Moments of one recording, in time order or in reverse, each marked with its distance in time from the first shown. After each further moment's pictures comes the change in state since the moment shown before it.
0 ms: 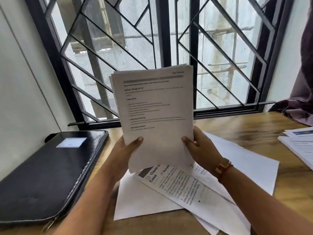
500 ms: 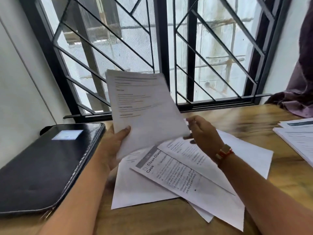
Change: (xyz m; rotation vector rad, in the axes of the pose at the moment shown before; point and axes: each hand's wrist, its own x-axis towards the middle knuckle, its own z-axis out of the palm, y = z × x) left_hand 0.007 0.003 -0.013 -0.100 0.196 -0.035; right_hand 0.004 -0.009 -0.014 -0.003 0.095 0.099
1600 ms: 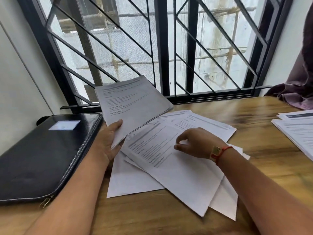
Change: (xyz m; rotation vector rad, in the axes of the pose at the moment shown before) left_hand 0.001 -0.004 -0.002 -0.123 0.106 -0.094; right_hand -0.018 0.005 0.000 -0.808 -0.483 -0.118
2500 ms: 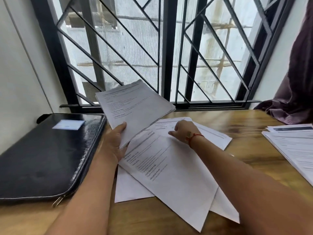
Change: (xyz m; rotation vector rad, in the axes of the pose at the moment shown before) left_hand 0.011 0.003 -0.018 -0.139 0.000 -0.022; right_hand 0.078 -0.032 -0.002 0.091 0.046 0.308
